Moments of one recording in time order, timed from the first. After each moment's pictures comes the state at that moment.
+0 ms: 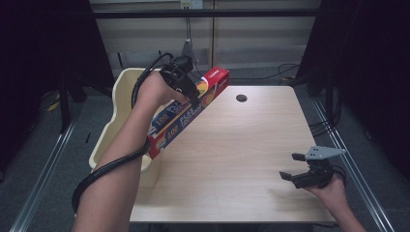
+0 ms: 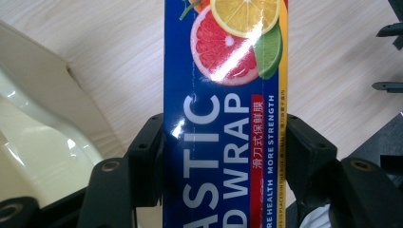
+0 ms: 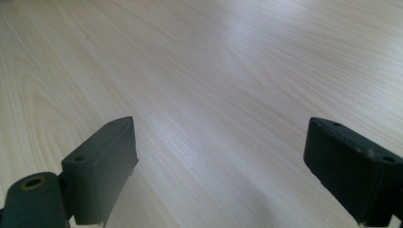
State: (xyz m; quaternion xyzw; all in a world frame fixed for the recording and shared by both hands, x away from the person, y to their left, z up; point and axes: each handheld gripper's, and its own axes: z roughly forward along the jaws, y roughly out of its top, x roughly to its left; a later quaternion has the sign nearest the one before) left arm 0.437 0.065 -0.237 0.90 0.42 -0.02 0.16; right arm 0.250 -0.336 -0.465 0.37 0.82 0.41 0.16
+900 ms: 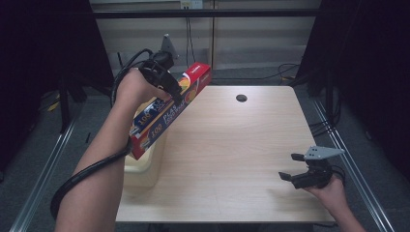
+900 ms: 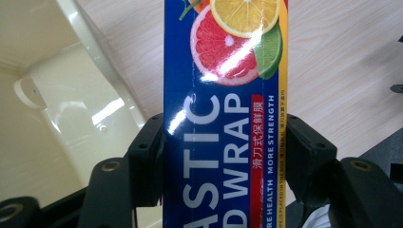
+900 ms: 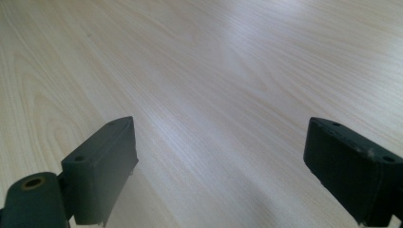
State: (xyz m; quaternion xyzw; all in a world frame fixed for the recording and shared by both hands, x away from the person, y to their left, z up) left arm 0.432 0.107 -0.223 0.88 0.46 -0.01 0.16; right arm 0.250 -0.334 -0.465 0.37 0.82 0.41 0.16
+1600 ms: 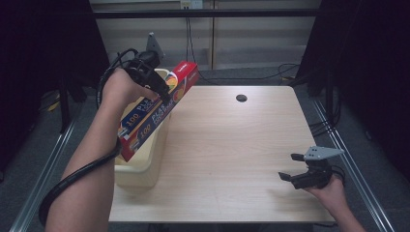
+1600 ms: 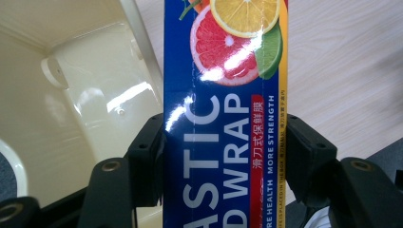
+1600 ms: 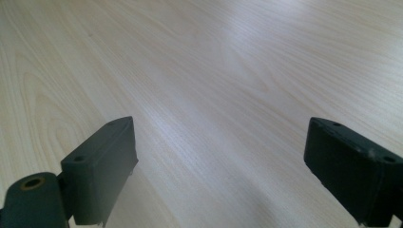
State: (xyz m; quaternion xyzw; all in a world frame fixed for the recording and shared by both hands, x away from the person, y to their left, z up) left arm 0.429 0.135 -0.216 0.86 0.49 0.00 0.15; right arm 0.250 -0.333 -0.465 0.37 0.82 0.41 0.16
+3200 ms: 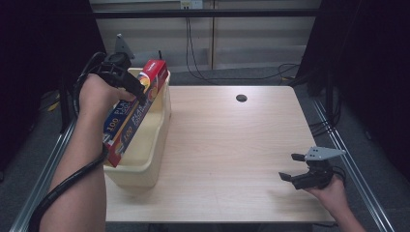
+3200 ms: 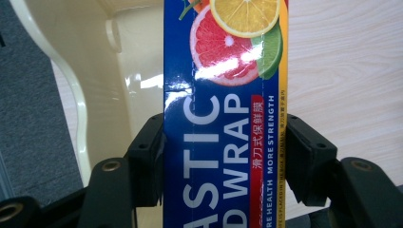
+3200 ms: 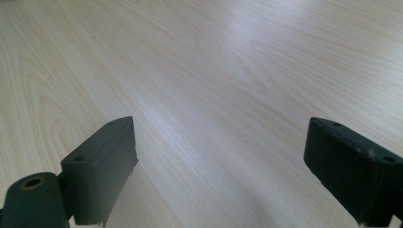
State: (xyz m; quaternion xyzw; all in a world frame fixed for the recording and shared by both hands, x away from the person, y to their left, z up) left arm 0.420 0.188 -0.217 0.80 0.58 0.03 0.15; right arm 0.248 -0.334 -0.463 0.37 0.82 0.41 0.16
